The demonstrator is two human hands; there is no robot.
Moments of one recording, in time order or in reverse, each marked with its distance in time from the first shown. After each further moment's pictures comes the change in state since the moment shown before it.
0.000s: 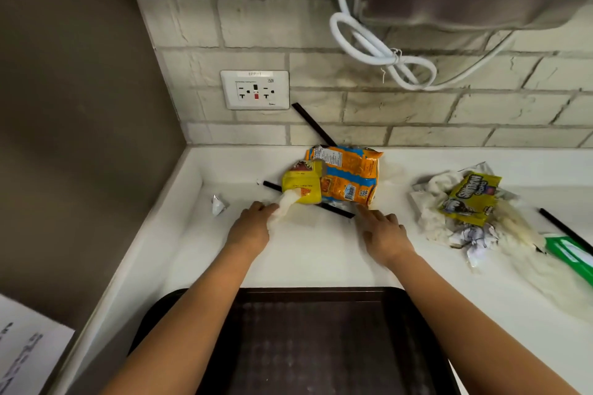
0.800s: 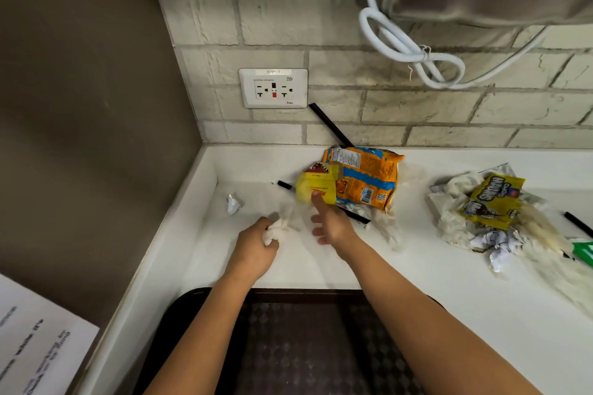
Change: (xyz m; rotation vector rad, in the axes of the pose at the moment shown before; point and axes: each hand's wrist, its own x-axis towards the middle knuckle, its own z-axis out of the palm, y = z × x) left_hand -0.050 -0.008 -0.005 -0.512 0.147 -0.158; right_hand 0.016 -0.128 -0.014 1.239 -0.226 0.353
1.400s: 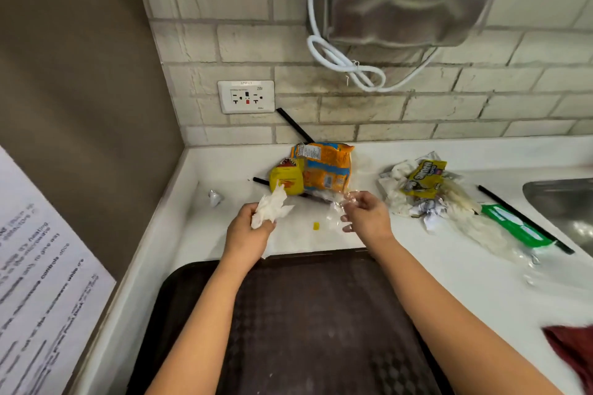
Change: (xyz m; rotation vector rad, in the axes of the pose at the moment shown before) left_hand -0.084 0.055 -0.026 -0.473 0.064 0.019; right_hand -0.108 0.017 -0.075 0.161 0.357 -0.307
